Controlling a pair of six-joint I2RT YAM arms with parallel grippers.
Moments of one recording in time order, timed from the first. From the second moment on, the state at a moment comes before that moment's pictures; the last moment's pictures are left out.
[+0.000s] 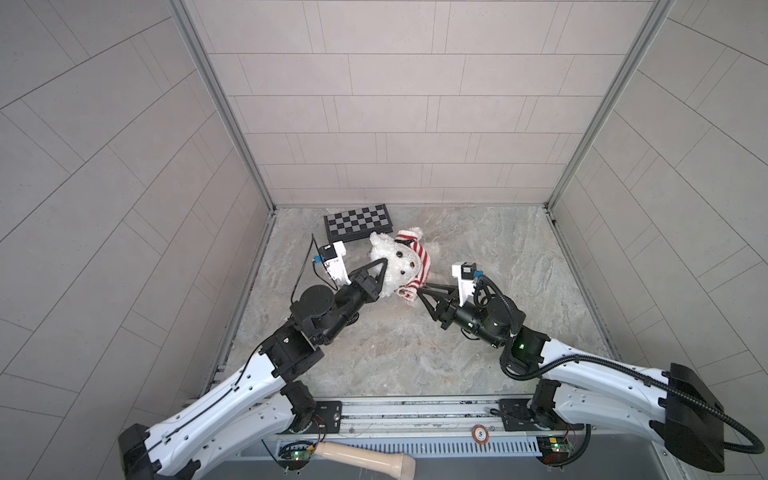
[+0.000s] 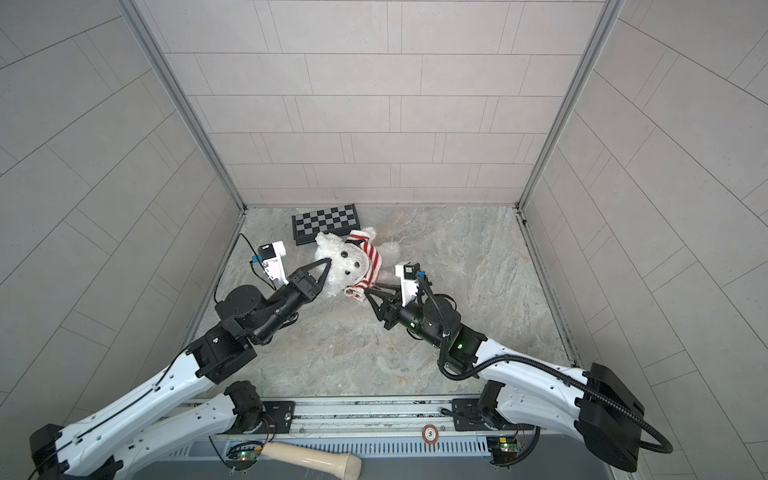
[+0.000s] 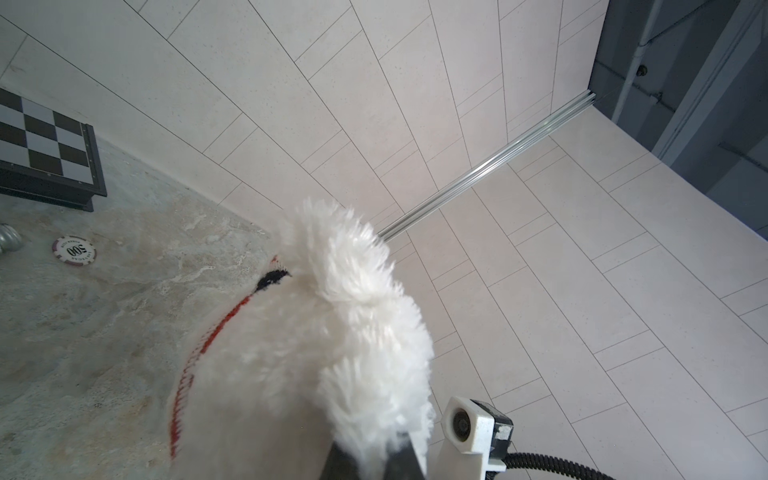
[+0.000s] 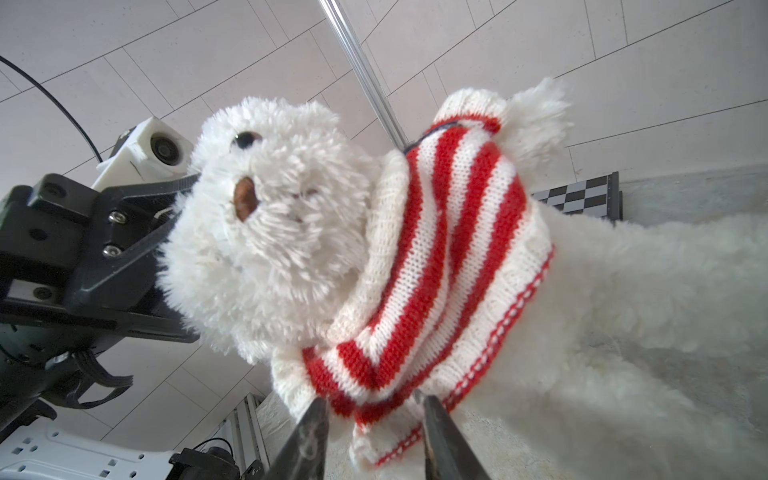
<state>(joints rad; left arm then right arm) -0.82 0.76 0.71 0.10 -0.20 -0.95 0.91 1.00 0.51 0.50 0.03 0.59</state>
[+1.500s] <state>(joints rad) -0.87 0.86 0.62 0.28 -0.38 -1.03 0.95 1.12 0.48 0.48 0.15 0.76</state>
